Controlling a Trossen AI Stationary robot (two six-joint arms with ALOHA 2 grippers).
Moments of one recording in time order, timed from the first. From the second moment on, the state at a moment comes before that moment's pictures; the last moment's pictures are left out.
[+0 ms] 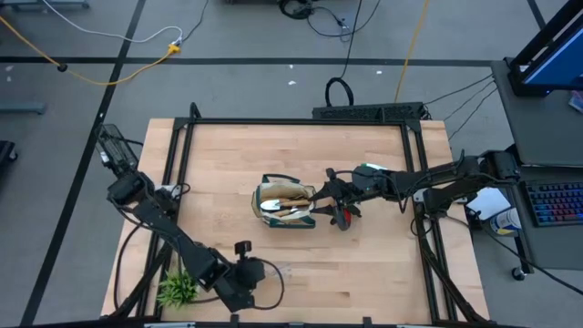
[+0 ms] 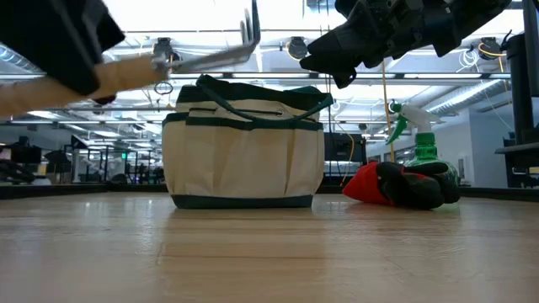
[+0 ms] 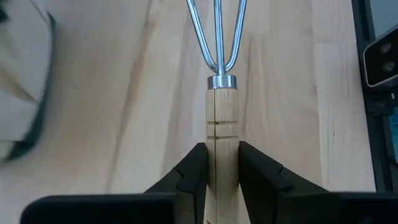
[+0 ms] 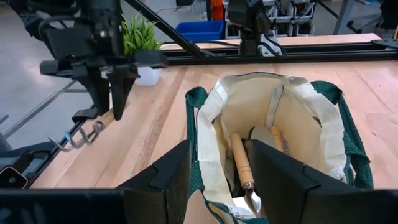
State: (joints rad) left arm -0.73 1.79 1.19 -0.46 -0.45 -0.72; right arm 0.02 1.33 0.67 0.39 -0.19 0.07
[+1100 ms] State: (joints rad) left arm -0.55 1.69 1.19 -0.46 -0.52 -0.42; right arm 0.01 1.33 0.67 0.27 -0.19 0.07
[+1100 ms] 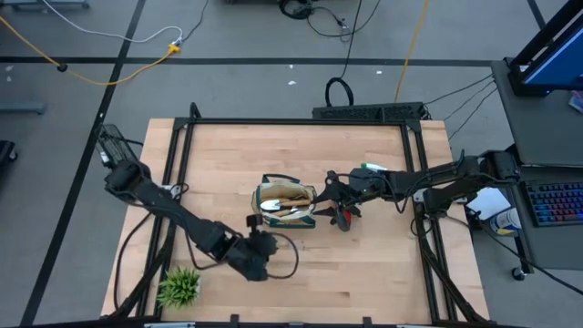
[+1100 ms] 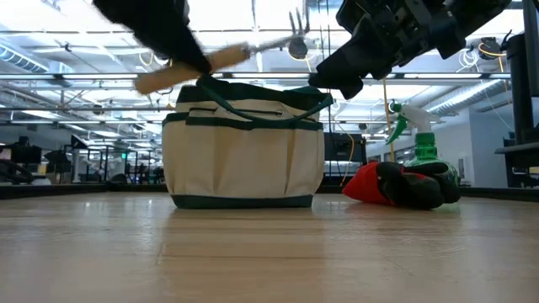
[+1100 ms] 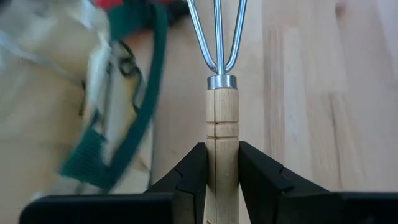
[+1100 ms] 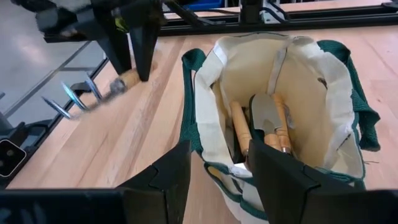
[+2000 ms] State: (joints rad) left arm -0.35 1.60 1.19 -0.47 -0.48 -0.35; right arm 0.02 1.33 0.67 0.26 -0.18 0.04
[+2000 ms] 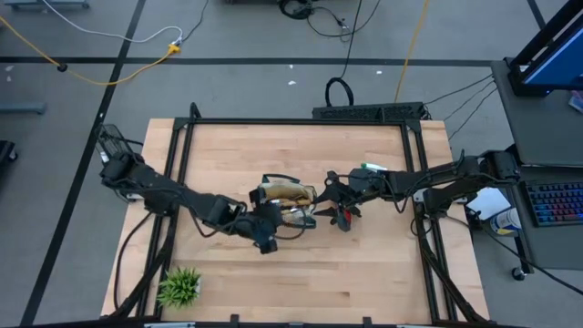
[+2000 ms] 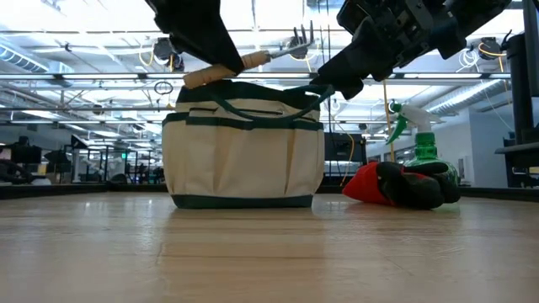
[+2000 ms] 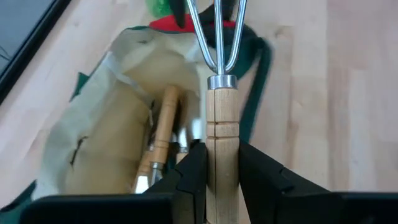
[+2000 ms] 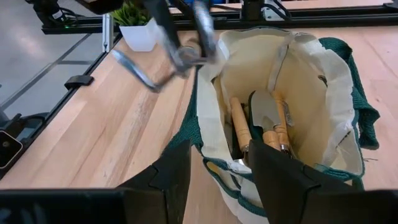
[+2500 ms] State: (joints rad) left arm -0.27 1.60 1.19 -0.39 -0.40 -0.29; right arm 0.01 1.33 0.67 0.26 -0.18 -0.04
